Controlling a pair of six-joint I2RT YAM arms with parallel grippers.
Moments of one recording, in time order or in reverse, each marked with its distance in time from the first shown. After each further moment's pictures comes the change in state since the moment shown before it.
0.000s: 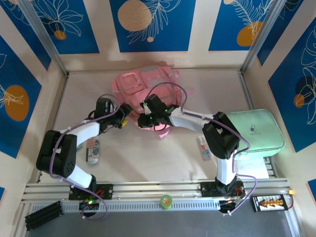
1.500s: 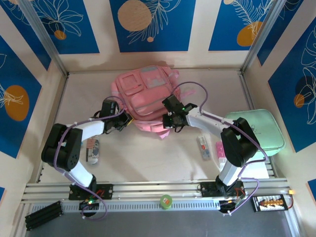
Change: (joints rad) left arm -0.031 0.085 0.025 -0.046 -0.061 0.093; right arm -0.138 -0.206 -0.171 -0.282 0.325 -0.074
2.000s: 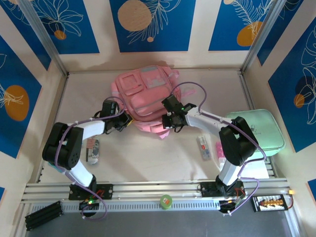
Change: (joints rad) left arm 0.000 0.019 0.001 0.003 0.000 0.000; right arm 0.000 0.023 0.008 0.012 -0.003 -0.018
